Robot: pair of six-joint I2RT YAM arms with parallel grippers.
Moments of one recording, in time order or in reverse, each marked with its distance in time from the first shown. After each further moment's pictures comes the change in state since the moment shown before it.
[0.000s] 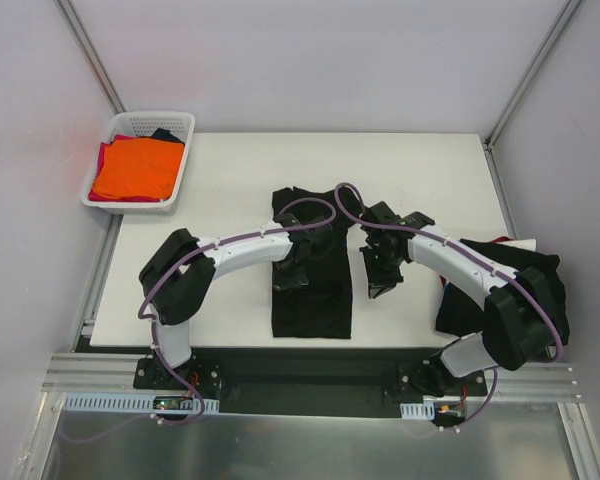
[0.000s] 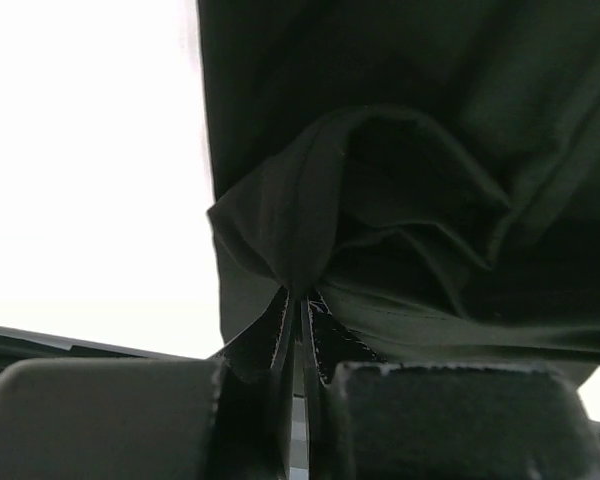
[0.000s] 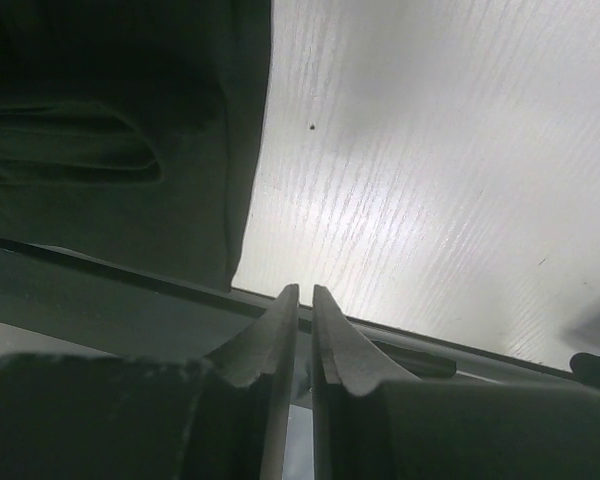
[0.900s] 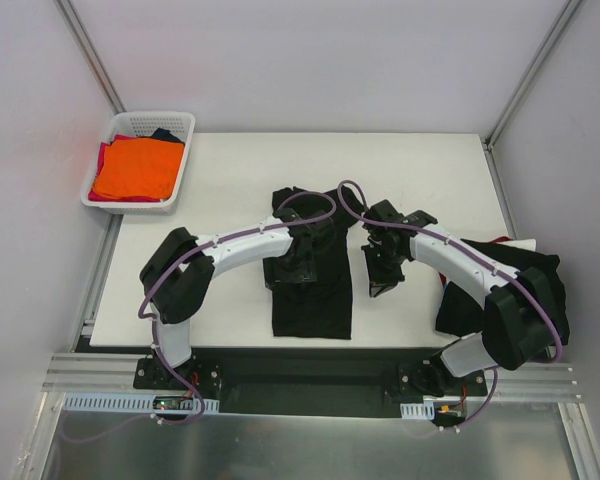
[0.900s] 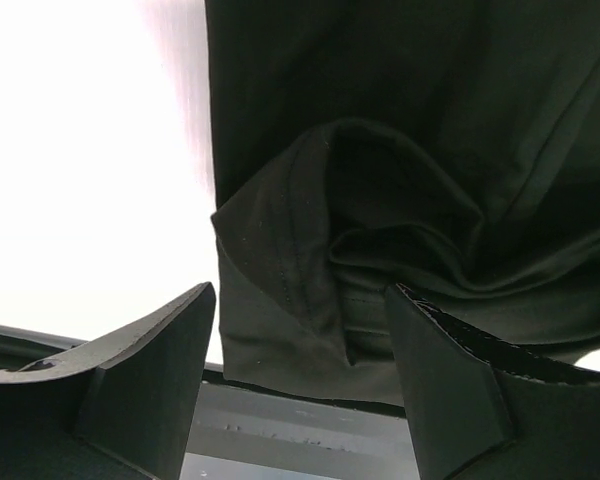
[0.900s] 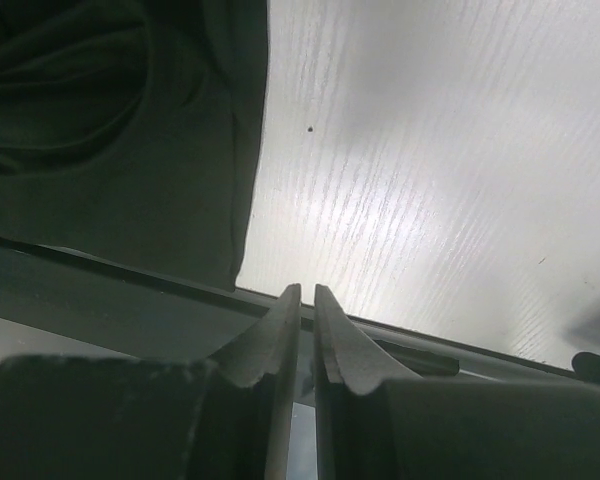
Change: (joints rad) left arm 0.013 0.008 0.060 -0.028 -0.026 -0.005; right arm -0.024 0.000 0.003 -0.002 -0.022 -0.013
